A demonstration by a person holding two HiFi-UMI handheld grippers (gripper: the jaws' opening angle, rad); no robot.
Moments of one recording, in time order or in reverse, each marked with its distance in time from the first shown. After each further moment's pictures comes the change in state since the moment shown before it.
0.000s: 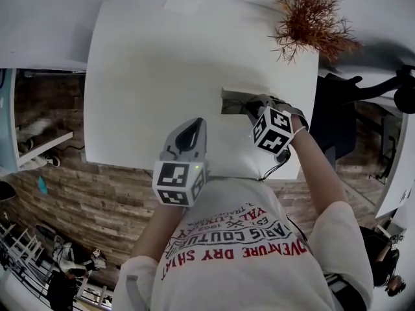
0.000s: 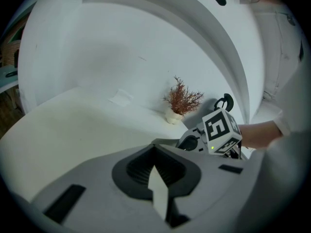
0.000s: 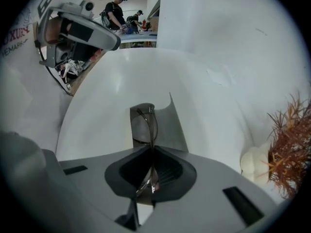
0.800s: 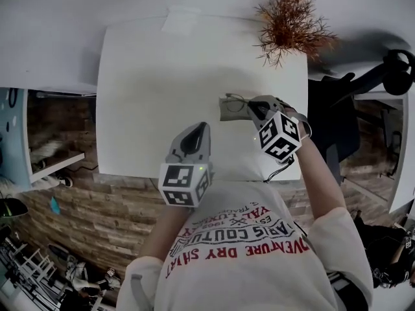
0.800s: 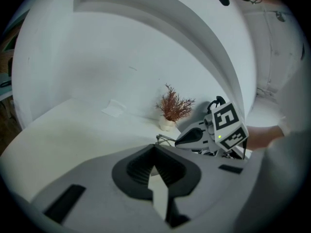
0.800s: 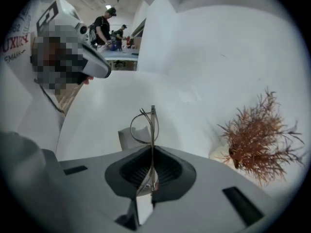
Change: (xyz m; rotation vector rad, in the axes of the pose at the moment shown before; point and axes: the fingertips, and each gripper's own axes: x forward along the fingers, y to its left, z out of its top) left arm -0.014 -0.021 0.027 0.067 -0.056 -0.036; right arm -0.069 -0.029 0.021 0.119 -0.172 -0.231
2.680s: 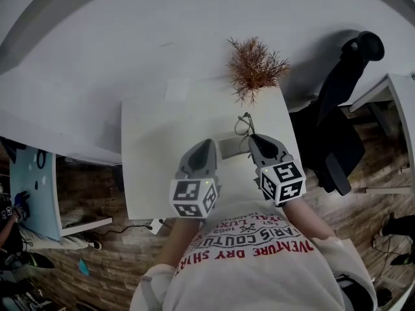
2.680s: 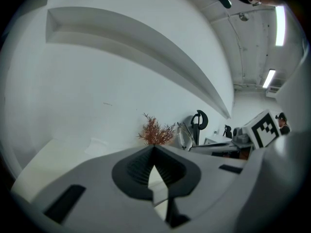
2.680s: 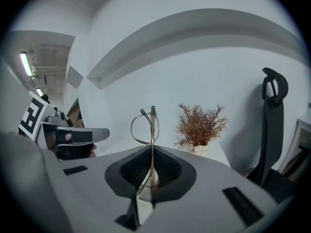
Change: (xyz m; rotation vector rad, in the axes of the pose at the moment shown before) left arm -0.027 -0.056 0.105 0.224 -0.221 -0.121; right arm -0.153 -0.020 0.040 0.899 -0.610 -0.389
